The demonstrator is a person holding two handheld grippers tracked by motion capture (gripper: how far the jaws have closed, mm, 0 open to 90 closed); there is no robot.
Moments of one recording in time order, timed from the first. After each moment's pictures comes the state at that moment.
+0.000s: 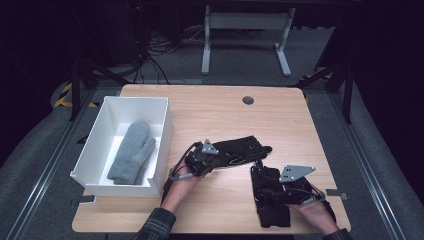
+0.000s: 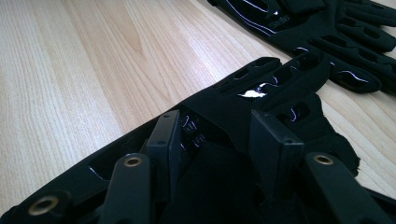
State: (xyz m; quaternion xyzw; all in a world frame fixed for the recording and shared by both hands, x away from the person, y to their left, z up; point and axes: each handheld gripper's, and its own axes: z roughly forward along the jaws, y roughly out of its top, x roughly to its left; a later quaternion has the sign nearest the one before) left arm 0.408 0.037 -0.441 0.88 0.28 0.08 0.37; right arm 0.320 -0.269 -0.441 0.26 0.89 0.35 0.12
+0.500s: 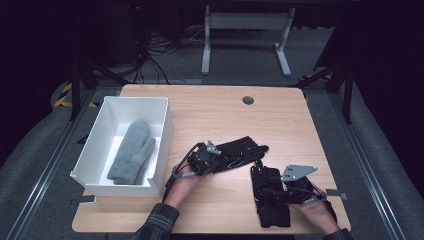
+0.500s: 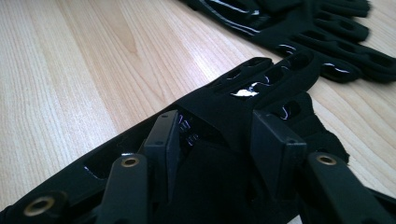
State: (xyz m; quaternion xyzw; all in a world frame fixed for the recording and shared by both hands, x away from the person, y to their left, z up) left arm 0.402 0.036 -0.453 0.90 0.28 0.06 0.32; right arm 0.320 -0.272 -0.440 0.26 0.89 0.36 0.13
